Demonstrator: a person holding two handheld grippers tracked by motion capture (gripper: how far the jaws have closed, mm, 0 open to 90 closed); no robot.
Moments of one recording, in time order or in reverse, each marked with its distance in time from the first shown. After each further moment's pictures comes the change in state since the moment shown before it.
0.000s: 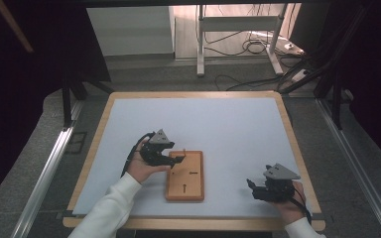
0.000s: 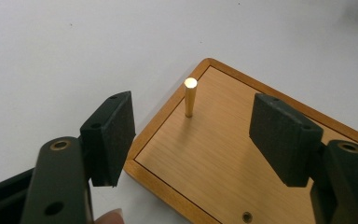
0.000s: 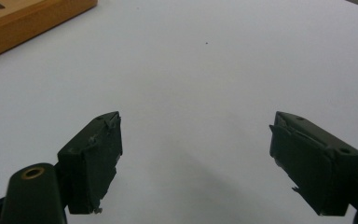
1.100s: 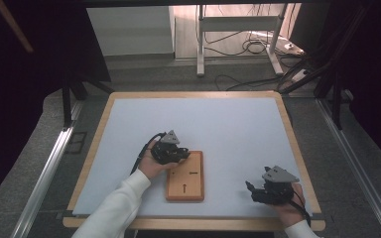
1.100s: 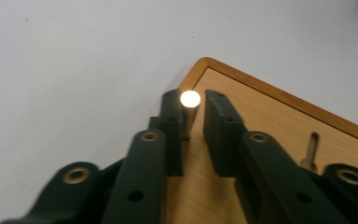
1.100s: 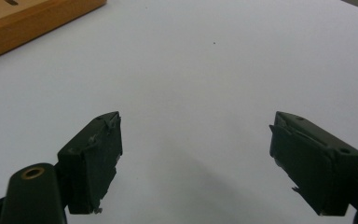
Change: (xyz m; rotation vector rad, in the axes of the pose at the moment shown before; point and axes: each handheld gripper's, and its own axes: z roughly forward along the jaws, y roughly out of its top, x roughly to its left) left arm 0.008 0.001 0.040 0.016 -0.056 0.022; right arm 0.007 -0.001 -0.002 -0.006 0.006 -0.024
